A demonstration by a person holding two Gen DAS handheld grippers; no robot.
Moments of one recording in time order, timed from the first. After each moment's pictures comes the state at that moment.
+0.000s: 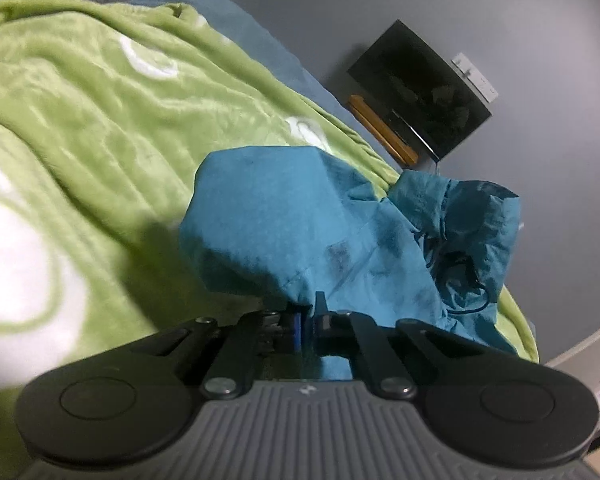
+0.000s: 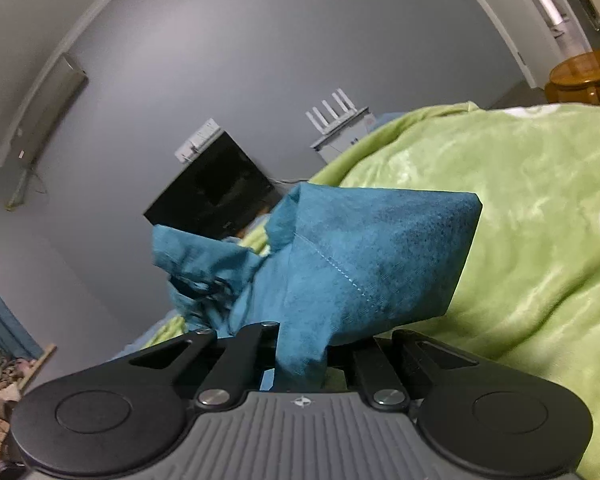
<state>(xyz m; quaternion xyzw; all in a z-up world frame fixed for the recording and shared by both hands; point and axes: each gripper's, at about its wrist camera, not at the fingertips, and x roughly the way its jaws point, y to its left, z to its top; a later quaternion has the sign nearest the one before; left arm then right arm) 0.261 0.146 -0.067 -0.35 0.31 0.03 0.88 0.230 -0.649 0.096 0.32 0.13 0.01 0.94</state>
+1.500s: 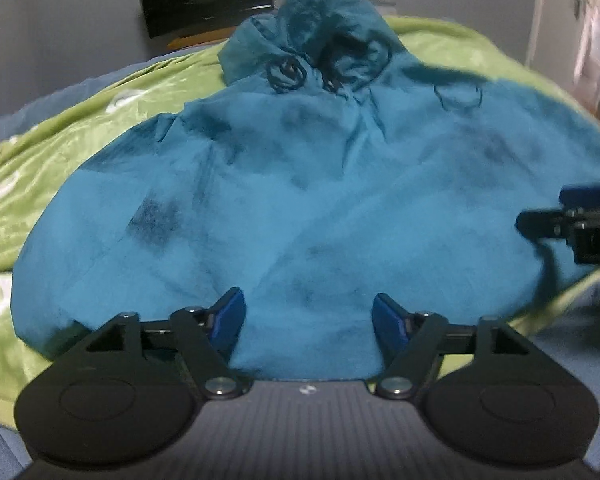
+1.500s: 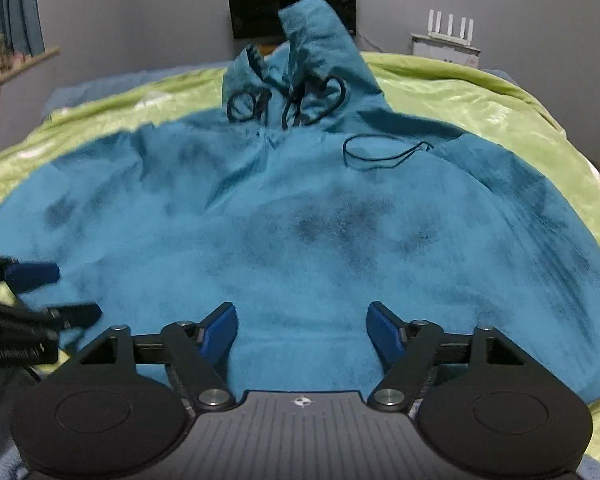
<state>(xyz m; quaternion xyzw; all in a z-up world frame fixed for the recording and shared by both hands) 0.167 -0.037 -0.085 0.08 0.40 -0.13 0.90 0.166 -0.525 0.116 -0.02 0.36 0.06 0.93</state>
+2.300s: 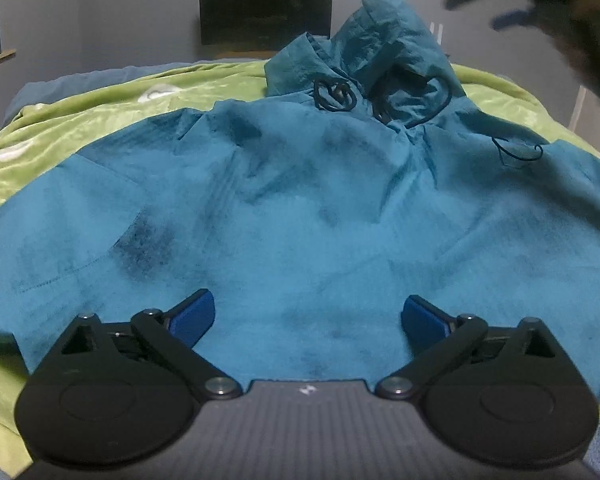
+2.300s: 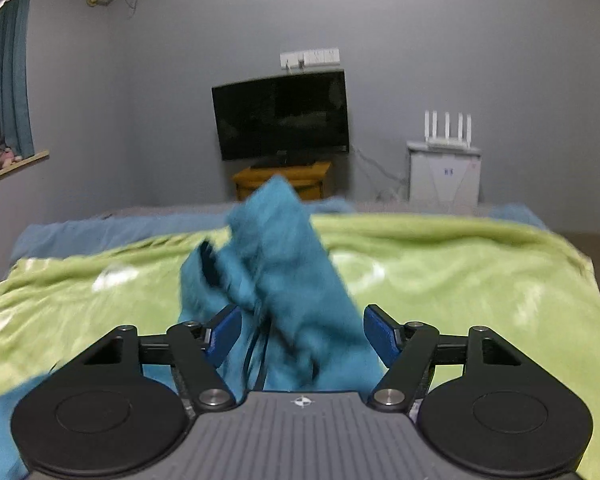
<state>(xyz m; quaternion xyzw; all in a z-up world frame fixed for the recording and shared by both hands) 0.211 -0.042 -0.132 0.01 0.34 -0.07 0.94 0.430 -0.529 0.228 -0.03 0.21 0.07 0.98</state>
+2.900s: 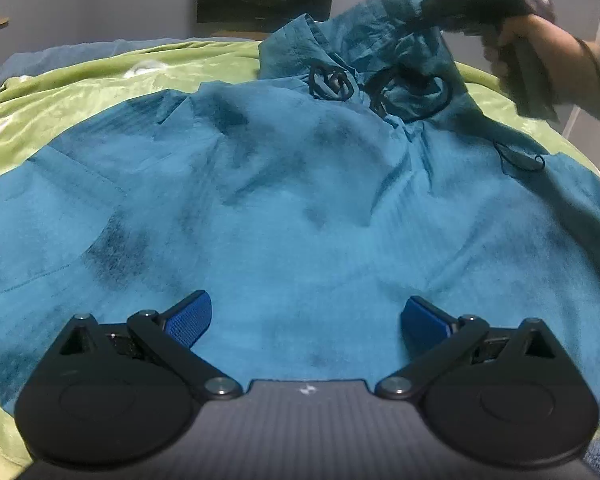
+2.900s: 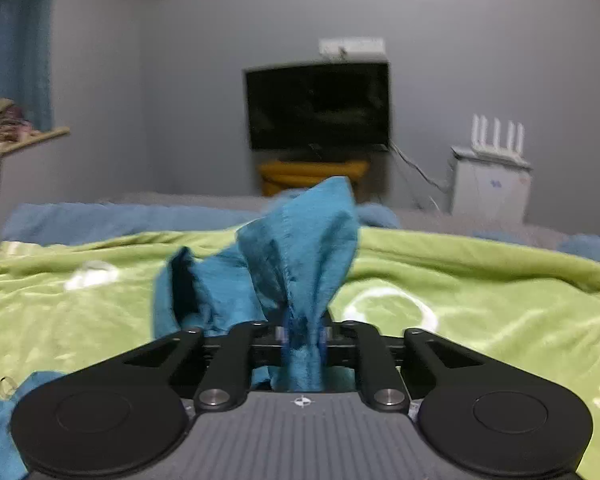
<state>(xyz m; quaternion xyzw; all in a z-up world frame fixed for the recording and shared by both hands) 0.232 -0.042 -0.131 -0.03 0.37 -0.08 0.92 0.548 -0.521 0.173 -0.05 0.20 0.14 0.97</state>
